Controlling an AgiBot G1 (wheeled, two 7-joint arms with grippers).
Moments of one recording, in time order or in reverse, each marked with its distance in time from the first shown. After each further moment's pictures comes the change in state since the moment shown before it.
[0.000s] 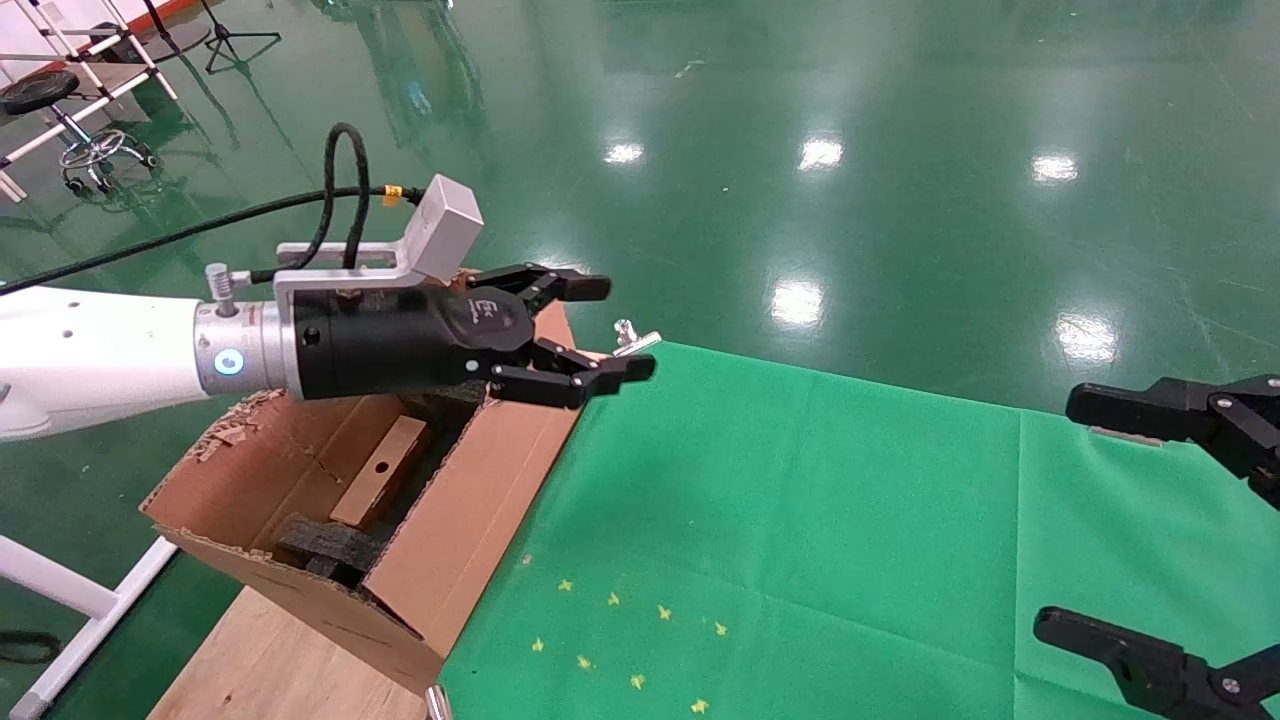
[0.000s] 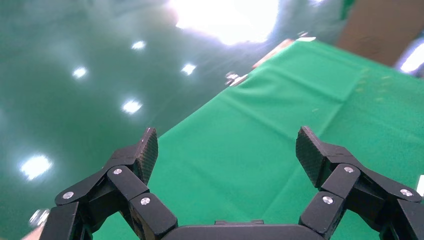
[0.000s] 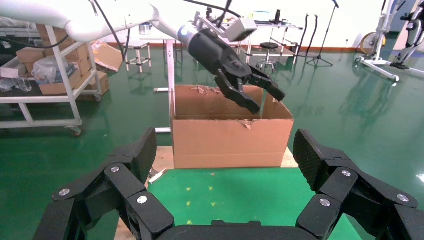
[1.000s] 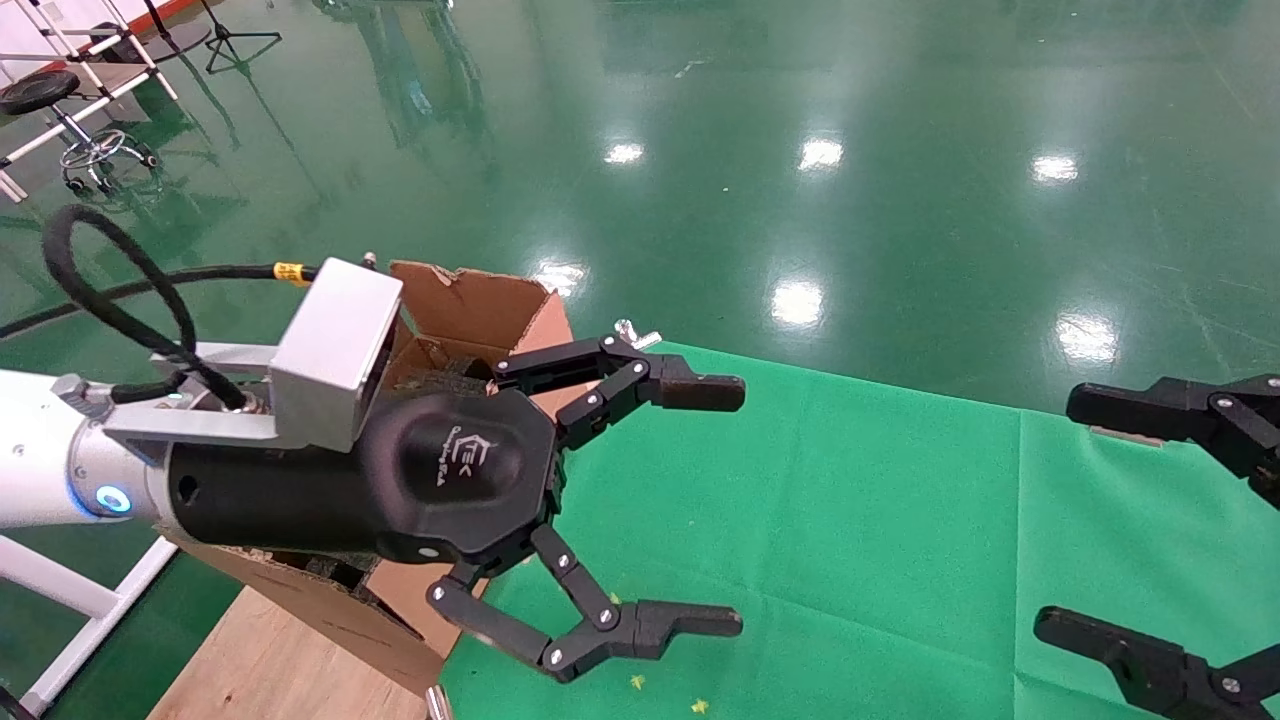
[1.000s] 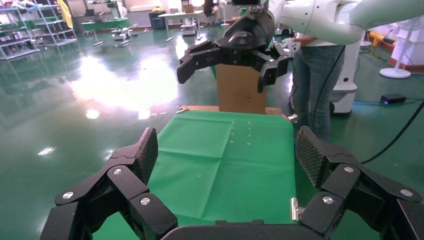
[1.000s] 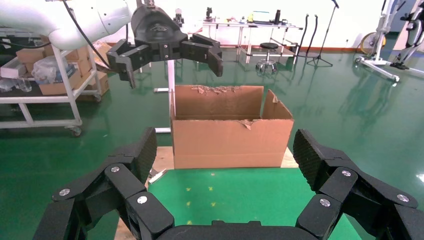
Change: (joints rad) left arm 0.255 -0.050 -0.162 -0.377 -0.355 0.174 0.111; right arm 0.000 0.000 0.000 0.000 0.000 0.000 0.000
